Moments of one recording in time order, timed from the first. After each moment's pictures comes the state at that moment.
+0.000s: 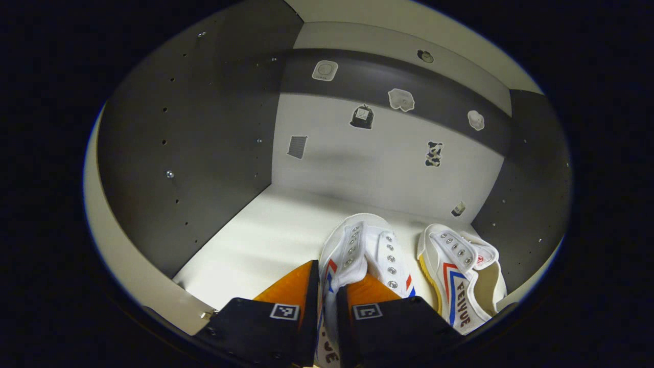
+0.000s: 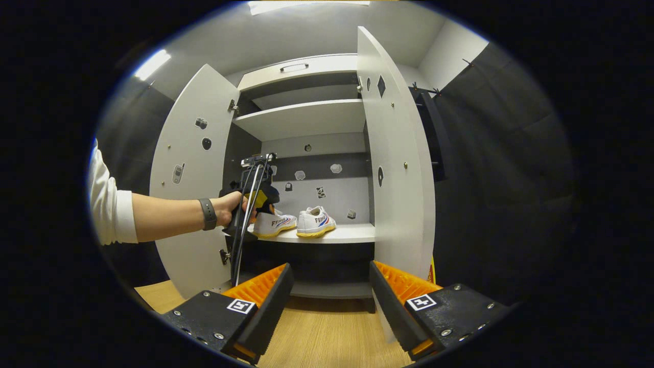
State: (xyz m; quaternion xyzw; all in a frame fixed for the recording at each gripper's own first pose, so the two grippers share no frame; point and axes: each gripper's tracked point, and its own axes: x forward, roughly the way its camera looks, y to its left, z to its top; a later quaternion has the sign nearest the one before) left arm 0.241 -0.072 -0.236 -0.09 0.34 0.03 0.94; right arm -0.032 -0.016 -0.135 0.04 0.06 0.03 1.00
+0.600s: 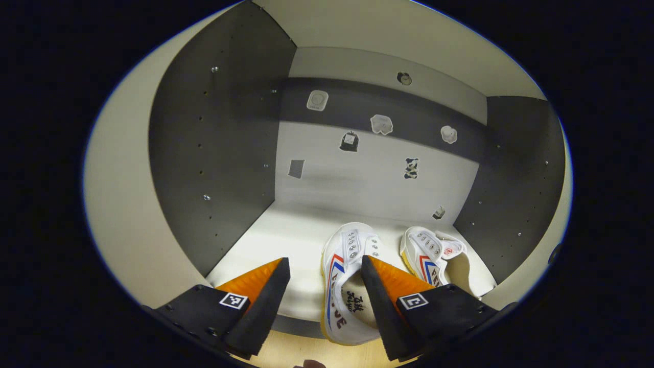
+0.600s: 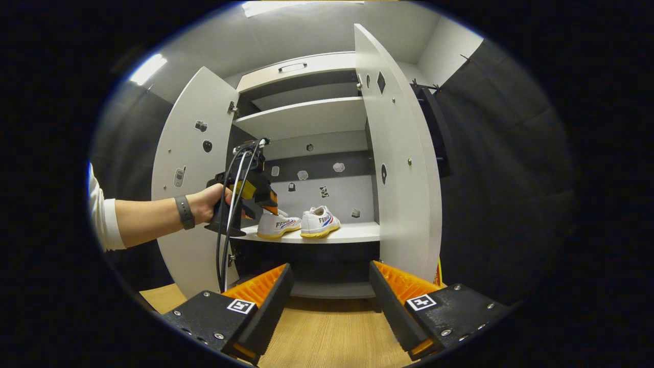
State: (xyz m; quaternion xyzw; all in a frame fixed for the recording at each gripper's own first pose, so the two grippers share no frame) left arm 0.205 -0.059 -0.169 -0.05 0.27 0.01 0.96; right arm -0.026 -0.008 -0.135 0.05 0.06 0.05 1.00
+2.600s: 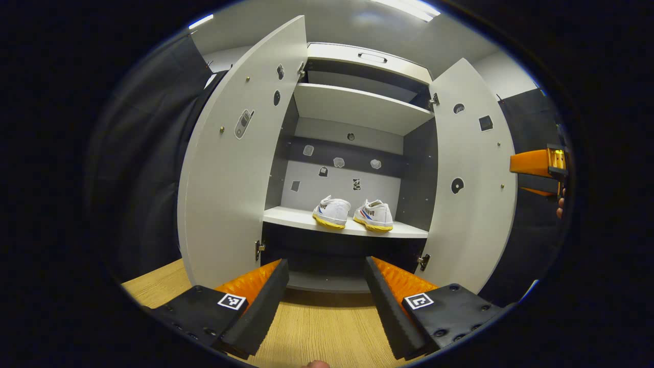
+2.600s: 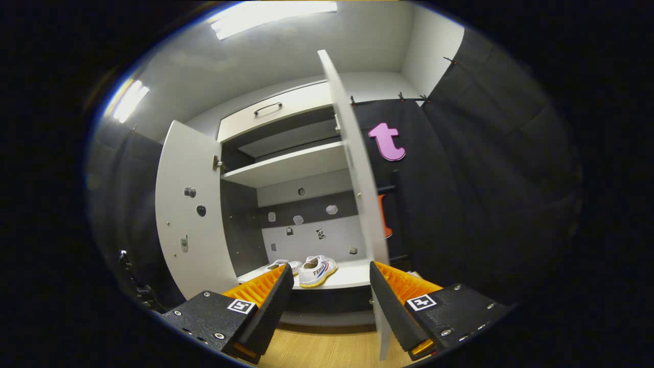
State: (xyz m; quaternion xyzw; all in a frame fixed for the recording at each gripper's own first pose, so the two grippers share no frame) left arm -0.106 -0.070 -0.164 -0.07 0.10 -0.04 0.99; right arm -0.022 -0.113 0.017 0.13 0.00 0.02 0.99
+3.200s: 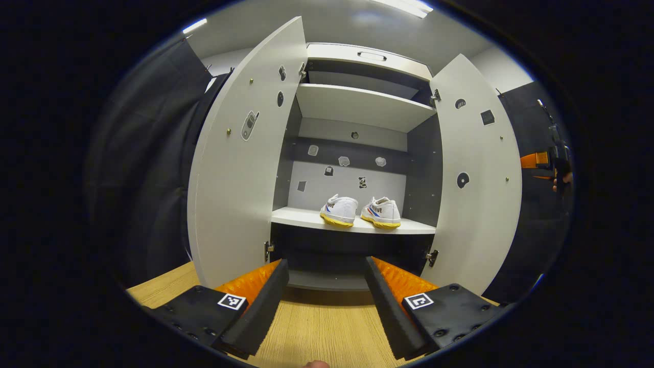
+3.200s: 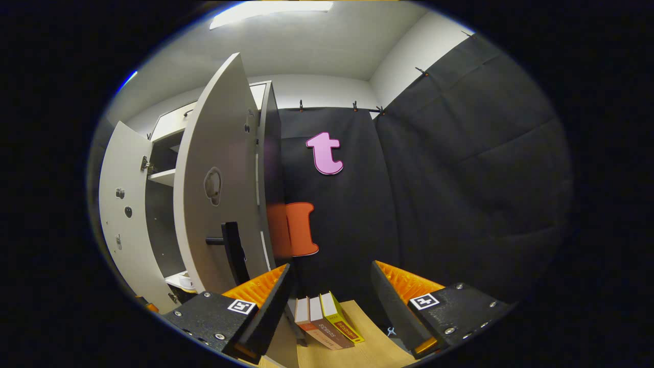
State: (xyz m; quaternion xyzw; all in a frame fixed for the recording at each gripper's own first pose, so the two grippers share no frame) left arm -0.109 -0.058 -0.167 -0.05 0.10 -0.03 0.99; right arm 0.041 -0.263 0.029 0.06 0.01 -0.09 0.99
